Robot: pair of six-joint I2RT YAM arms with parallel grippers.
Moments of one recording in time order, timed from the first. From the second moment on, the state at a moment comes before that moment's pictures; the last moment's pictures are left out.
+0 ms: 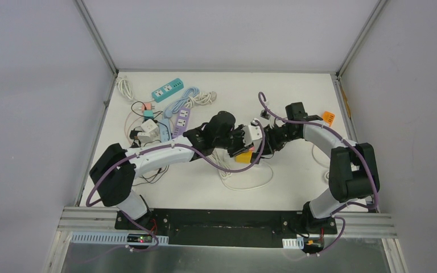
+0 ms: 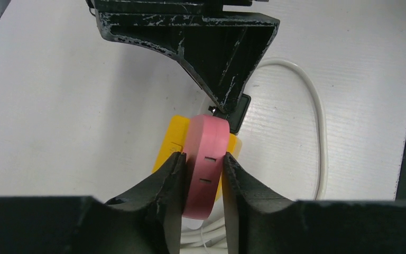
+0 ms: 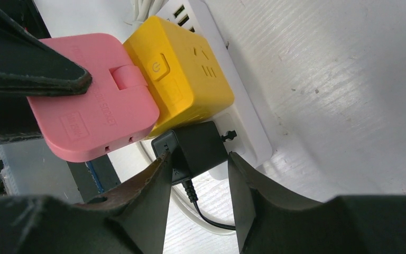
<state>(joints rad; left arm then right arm) -0.93 1.57 1.09 0.01 0.30 0.32 0.22 1.58 0.97 -0.65 -0.84 -0.37</state>
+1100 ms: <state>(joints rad) -0.89 1.65 1.15 -0.02 0.36 0.34 0.22 1.58 0.98 -0.66 -0.84 -0.38</state>
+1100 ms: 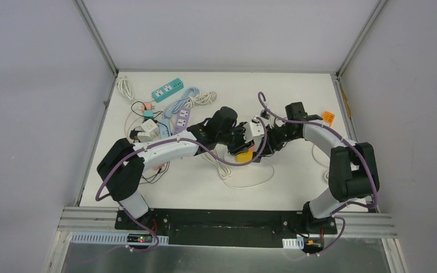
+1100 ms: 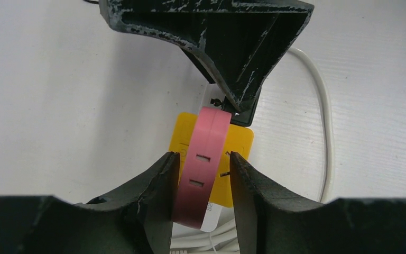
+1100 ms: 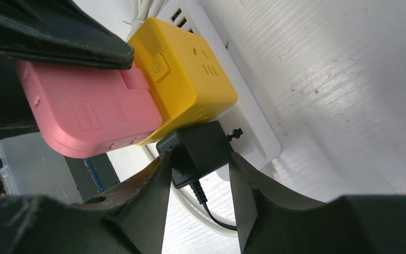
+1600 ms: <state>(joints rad) -0.89 1.68 1.16 -0.03 0.43 0.34 0.21 1.58 0.98 -0.67 -0.85 -0.38</state>
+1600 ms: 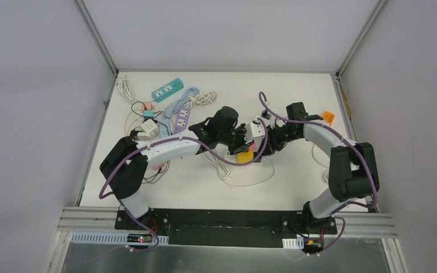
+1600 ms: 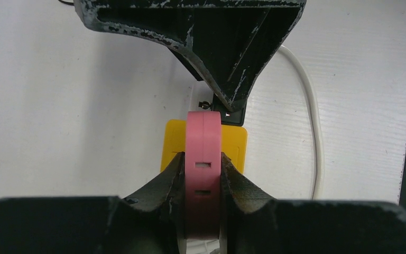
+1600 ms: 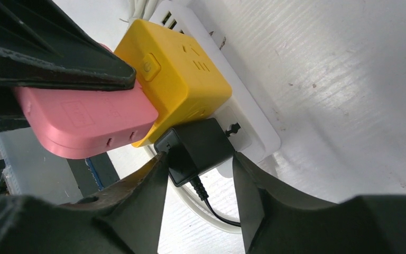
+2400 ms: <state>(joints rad) -0.89 1.66 1.12 0.03 0.40 0.28 0.18 1.59 0.95 -0.62 -0.96 -0.26</state>
